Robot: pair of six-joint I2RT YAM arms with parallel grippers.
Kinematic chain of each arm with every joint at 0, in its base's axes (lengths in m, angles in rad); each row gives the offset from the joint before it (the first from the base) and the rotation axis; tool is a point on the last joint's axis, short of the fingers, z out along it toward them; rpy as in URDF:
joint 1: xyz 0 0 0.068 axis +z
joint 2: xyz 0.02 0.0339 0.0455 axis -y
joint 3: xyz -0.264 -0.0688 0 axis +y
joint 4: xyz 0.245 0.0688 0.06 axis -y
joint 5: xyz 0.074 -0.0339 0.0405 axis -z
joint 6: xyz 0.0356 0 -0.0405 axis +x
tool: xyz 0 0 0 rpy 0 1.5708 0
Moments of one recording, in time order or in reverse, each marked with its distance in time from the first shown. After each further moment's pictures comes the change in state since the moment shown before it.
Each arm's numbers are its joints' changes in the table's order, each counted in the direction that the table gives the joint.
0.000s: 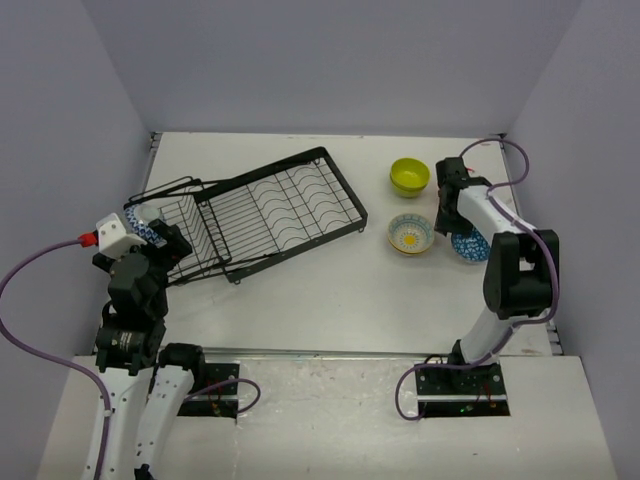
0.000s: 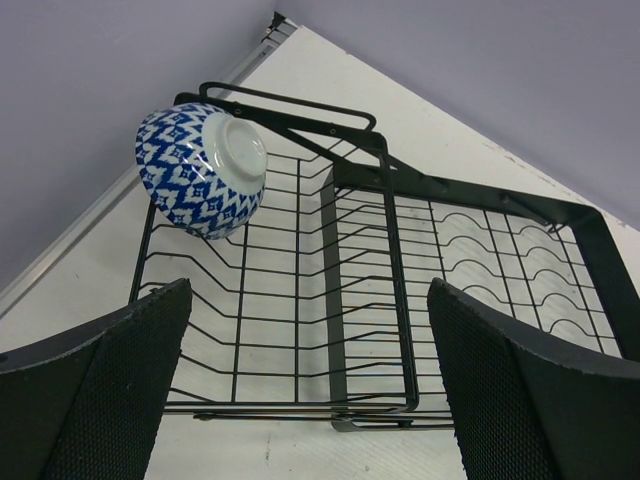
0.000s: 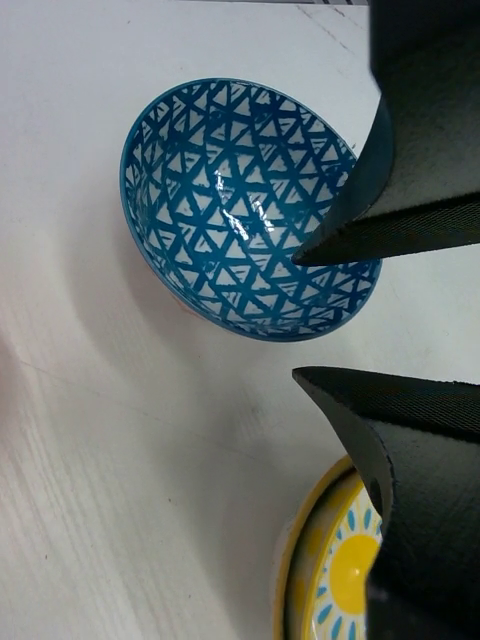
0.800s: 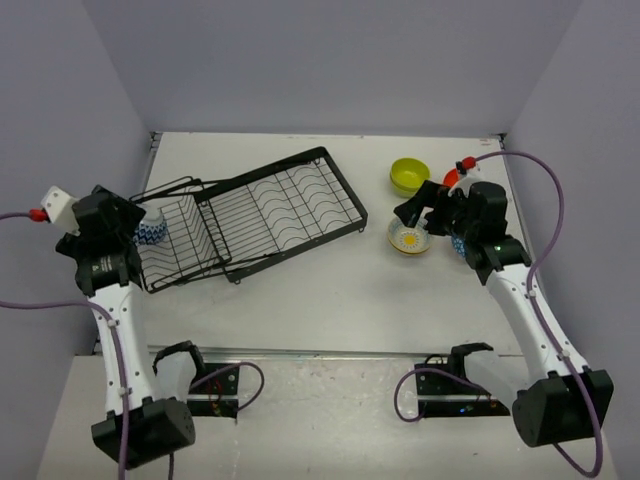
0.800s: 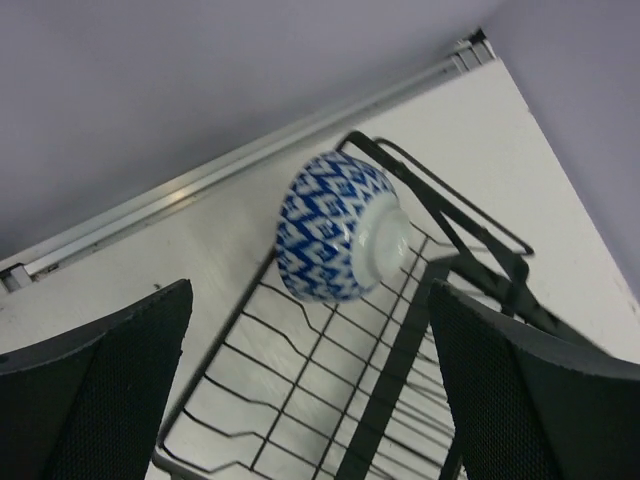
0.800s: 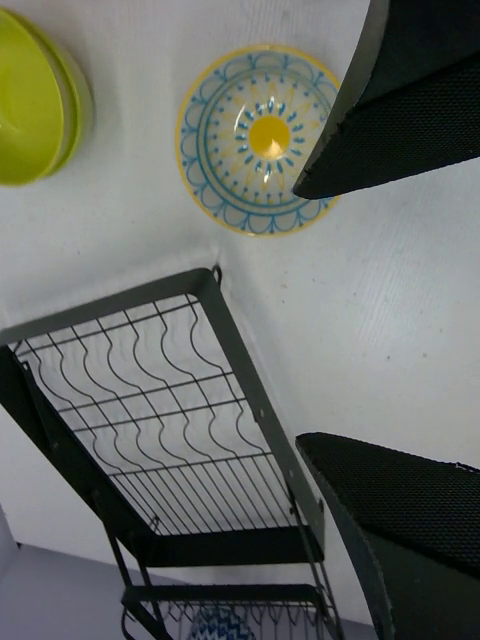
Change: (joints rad) left arm 0.364 -0.438 -0.243 -0.098 0.008 -0.204; right arm 0.069 0.742 0.364 0.419 -0.679 0.111
